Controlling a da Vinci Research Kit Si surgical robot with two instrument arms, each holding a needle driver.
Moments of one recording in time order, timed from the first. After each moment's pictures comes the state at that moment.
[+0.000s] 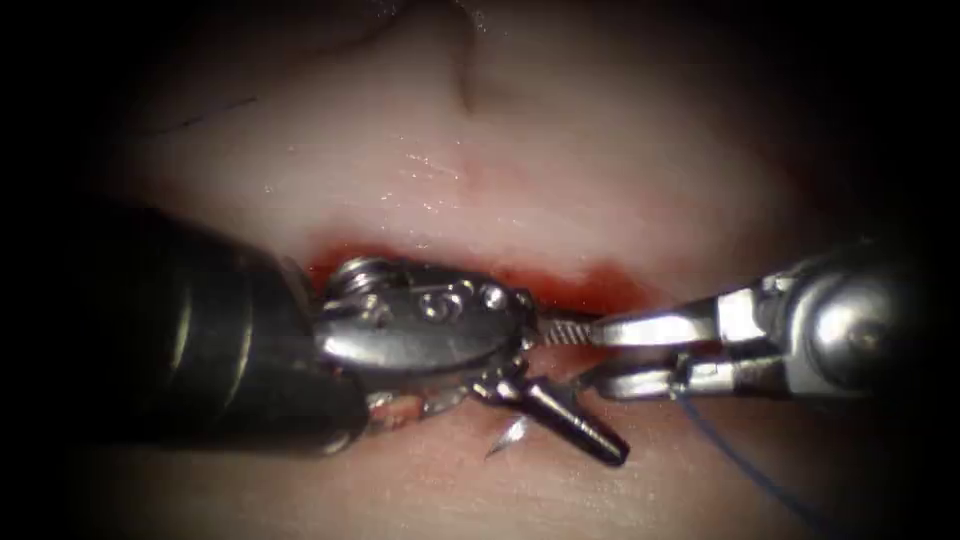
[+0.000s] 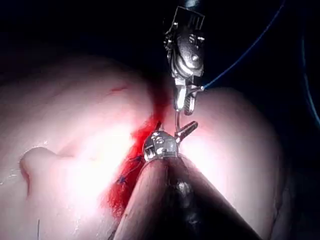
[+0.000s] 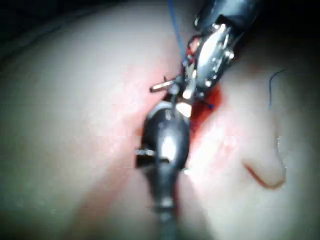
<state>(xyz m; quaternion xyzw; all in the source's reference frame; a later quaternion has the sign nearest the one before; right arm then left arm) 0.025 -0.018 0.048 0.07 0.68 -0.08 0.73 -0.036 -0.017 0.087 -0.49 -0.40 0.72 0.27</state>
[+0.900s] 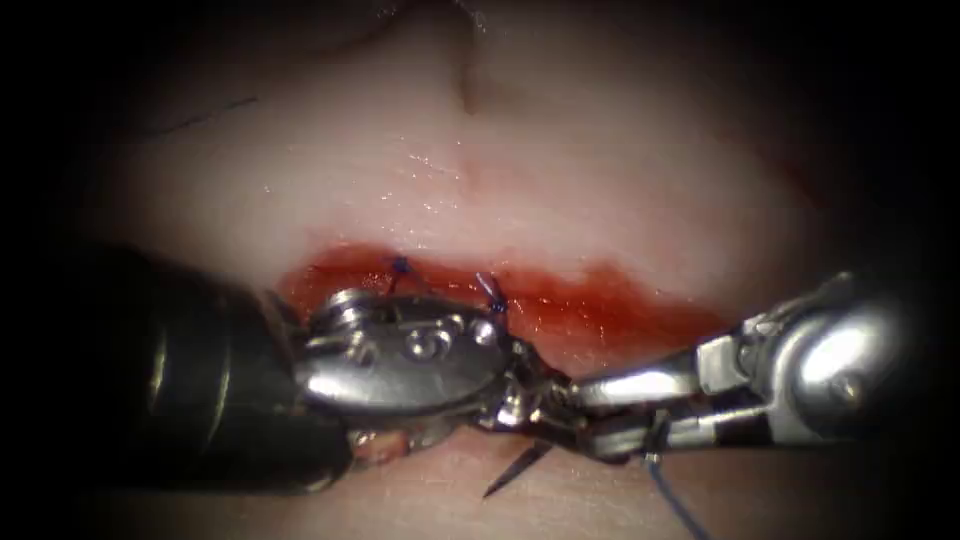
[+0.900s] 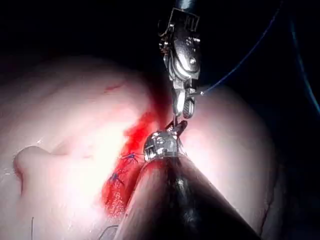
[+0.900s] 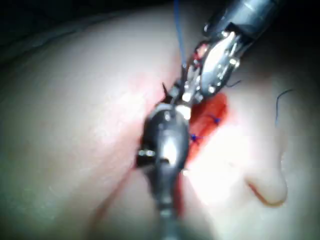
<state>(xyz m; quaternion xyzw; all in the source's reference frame) 0.026 -0.019 0.047 0.08 0.66 -0.06 0.75 -0.036 -0.017 0.086 -0.49 -0.40 0.73 0.26</state>
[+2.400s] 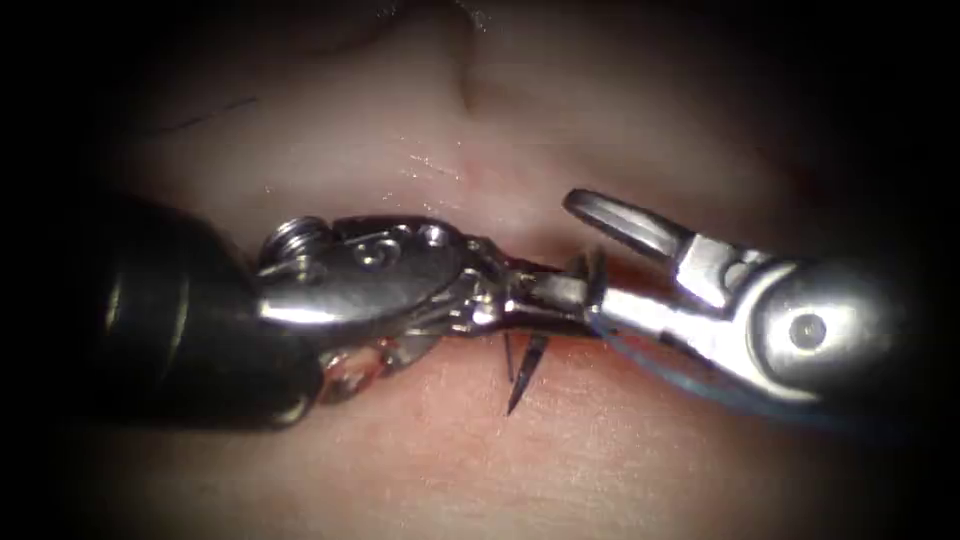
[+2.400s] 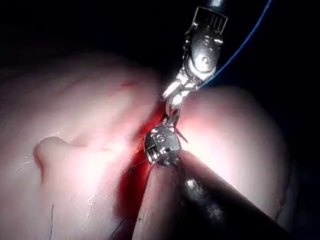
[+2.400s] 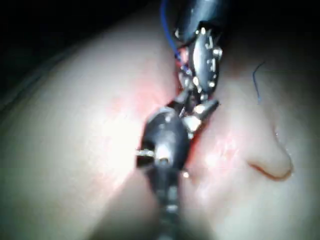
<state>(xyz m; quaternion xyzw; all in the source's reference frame) 0.028 -0.016 0.047 -0.08 0.57 0.21 0.79 -0.034 -0.014 0.085 -0.57 -0.34 0.66 0.36</state>
